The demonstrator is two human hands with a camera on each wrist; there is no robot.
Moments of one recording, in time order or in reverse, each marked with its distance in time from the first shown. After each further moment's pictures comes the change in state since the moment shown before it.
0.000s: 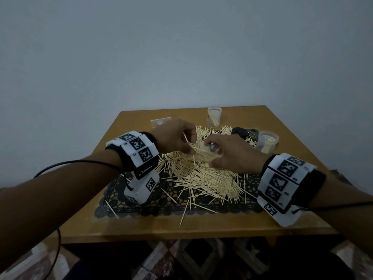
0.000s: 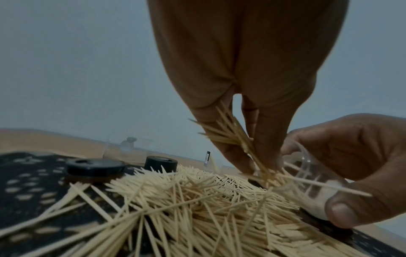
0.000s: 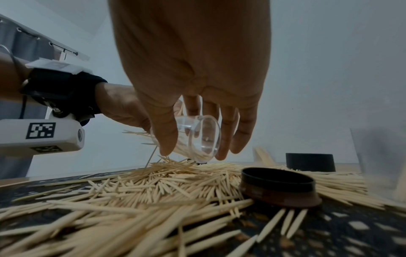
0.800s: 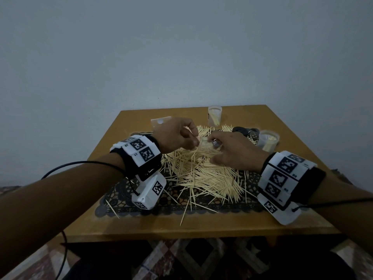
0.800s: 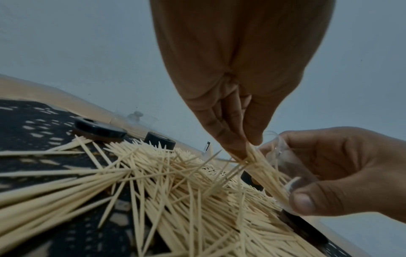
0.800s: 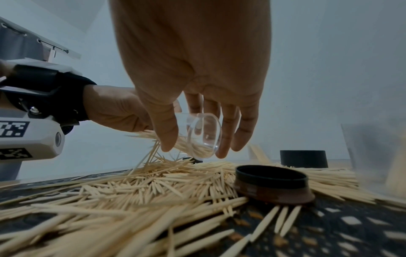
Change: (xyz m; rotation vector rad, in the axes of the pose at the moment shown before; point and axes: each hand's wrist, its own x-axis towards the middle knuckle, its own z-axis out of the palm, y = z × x) left_hand -0.001 -0.004 0.012 -0.425 0.122 -0.067; right_hand 0.003 0.004 -0.001 0.031 0.024 0.046
